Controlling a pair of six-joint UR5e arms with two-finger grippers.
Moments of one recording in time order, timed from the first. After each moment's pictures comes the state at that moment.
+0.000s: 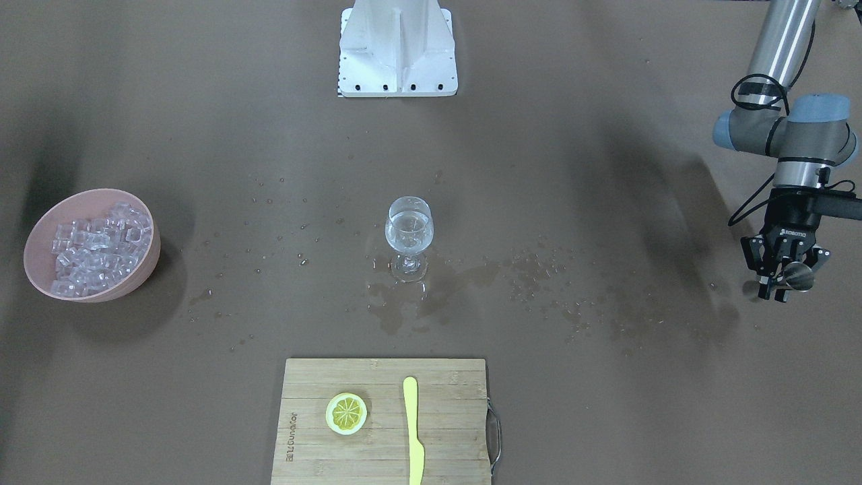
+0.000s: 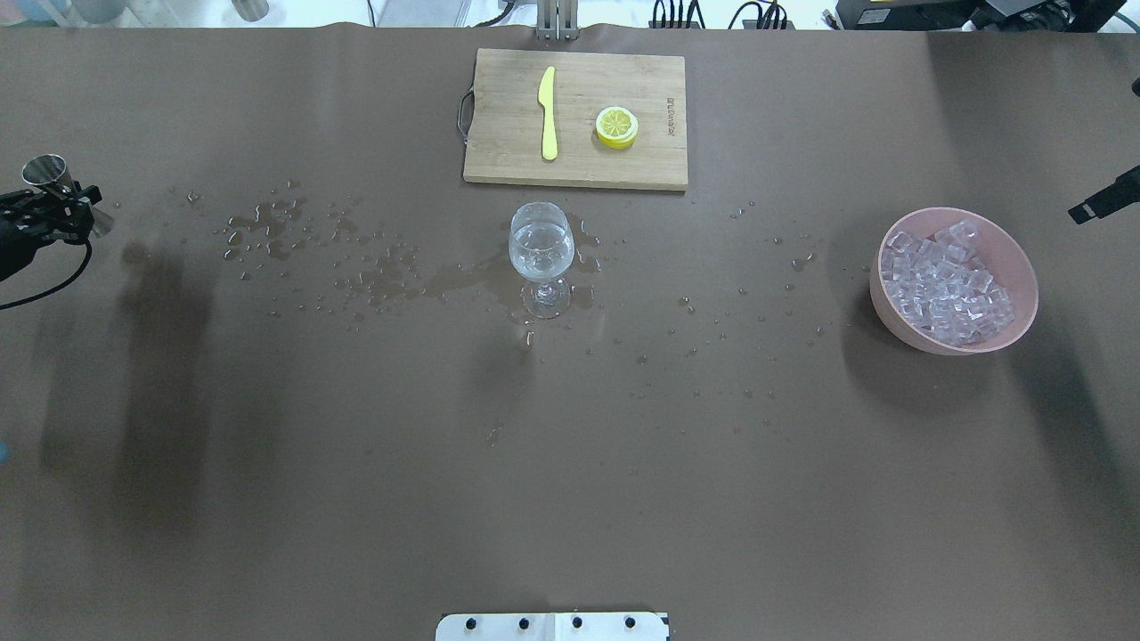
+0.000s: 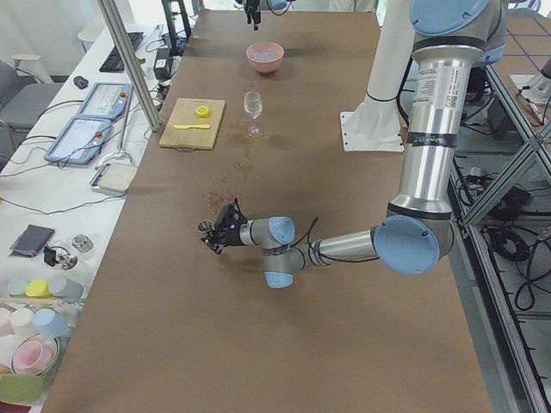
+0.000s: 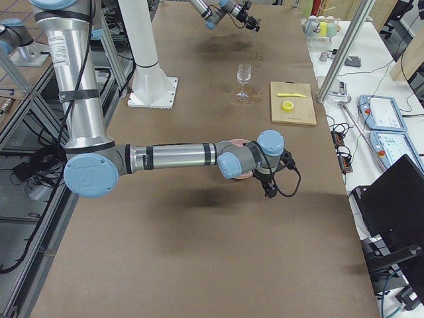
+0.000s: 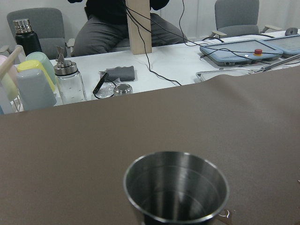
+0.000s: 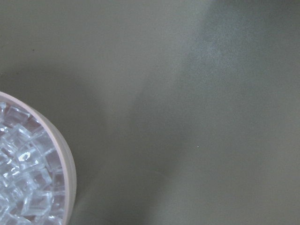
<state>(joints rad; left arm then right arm) -0.89 -1.66 -1.10 -3.30 -1.40 -0.79 1.33 -1.43 1.49 -1.26 2.35 -0.07</state>
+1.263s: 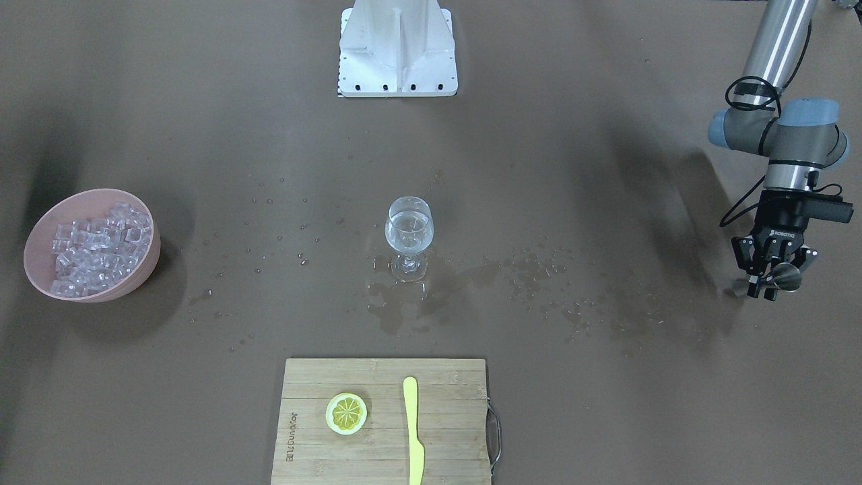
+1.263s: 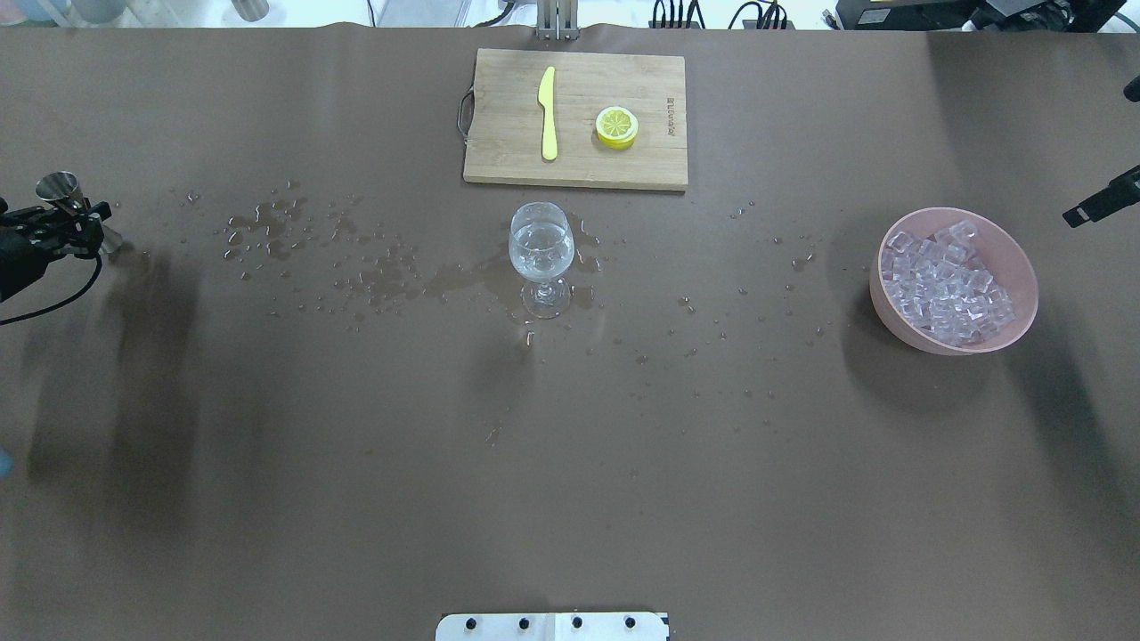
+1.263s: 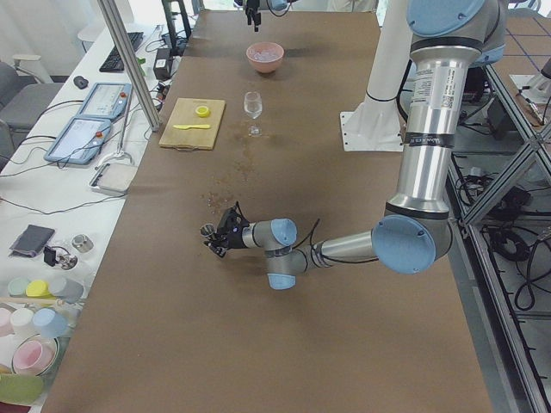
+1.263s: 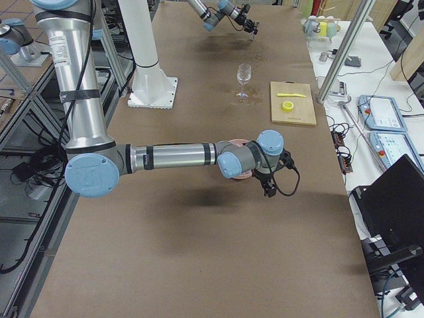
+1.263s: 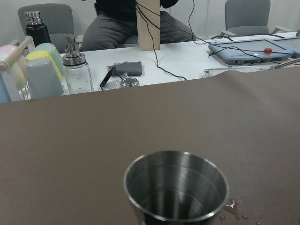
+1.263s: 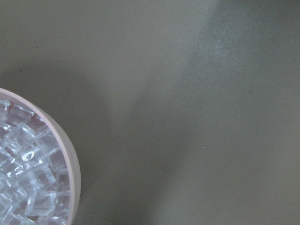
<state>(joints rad) -0.85 -1.66 -1.08 -3.30 -1.39 -0.81 1.32 -1.43 1.49 -1.26 2.35 -0.07</state>
